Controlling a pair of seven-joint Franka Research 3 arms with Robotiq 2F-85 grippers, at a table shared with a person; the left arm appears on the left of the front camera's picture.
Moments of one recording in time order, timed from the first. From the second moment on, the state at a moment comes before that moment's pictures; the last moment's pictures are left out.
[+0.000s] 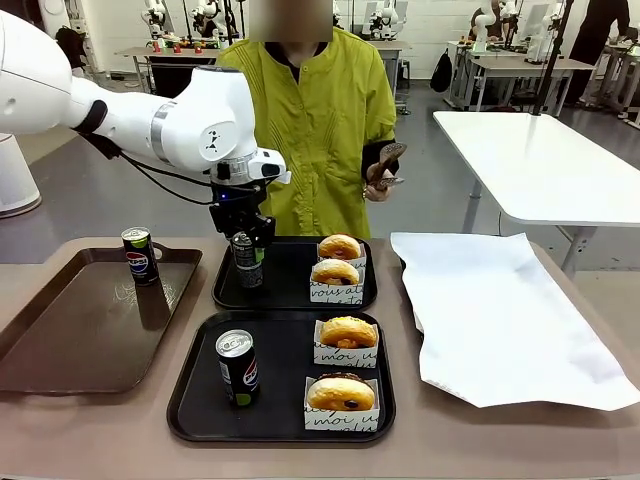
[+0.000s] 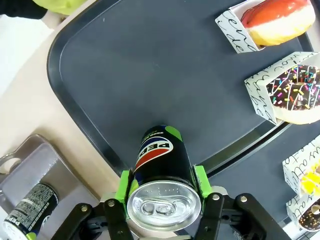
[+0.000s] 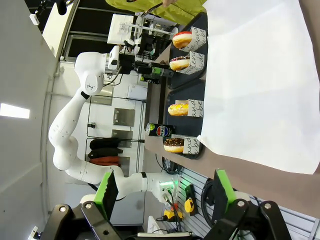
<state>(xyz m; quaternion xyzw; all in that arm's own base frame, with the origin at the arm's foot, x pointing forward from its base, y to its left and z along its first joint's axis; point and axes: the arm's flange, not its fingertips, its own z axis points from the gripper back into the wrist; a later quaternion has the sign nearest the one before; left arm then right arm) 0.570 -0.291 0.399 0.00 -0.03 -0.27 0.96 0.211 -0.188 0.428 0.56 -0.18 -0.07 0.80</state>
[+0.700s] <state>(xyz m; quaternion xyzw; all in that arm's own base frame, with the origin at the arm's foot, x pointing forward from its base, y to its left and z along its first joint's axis) 0.530 -0.288 0.475 0.00 -0.07 -0.23 0.97 0.211 -0.188 0.428 0.56 -0.18 -0.07 0.80</state>
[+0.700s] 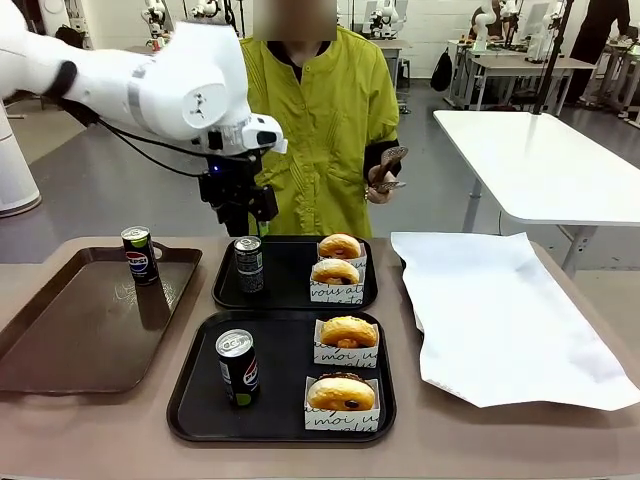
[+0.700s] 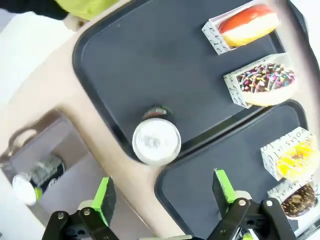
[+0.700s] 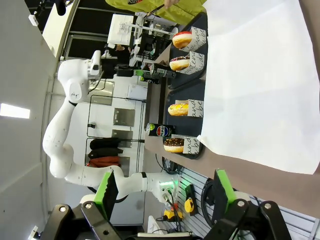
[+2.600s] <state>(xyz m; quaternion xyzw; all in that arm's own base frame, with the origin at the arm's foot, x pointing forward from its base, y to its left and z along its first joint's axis) 0.444 -0.040 0.584 -0.01 -0.04 -0.13 0.99 0.211 -0.188 0.428 0.56 -0.18 -0.07 0.80</state>
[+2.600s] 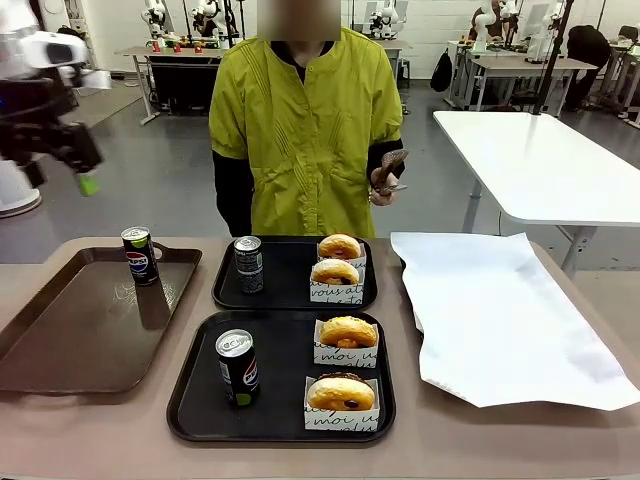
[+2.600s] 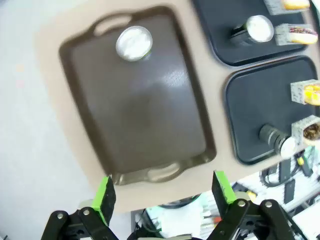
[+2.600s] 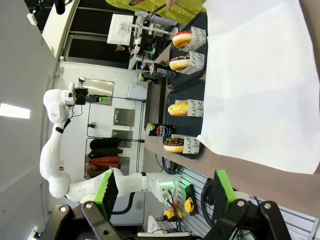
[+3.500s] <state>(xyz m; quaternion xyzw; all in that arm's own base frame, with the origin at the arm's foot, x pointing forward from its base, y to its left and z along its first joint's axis) 0.439 0.016 0.545 -0.03 -0.02 -0.07 1.00 0.211 -0.188 0.428 0.56 -0.18 -0.07 0.80</state>
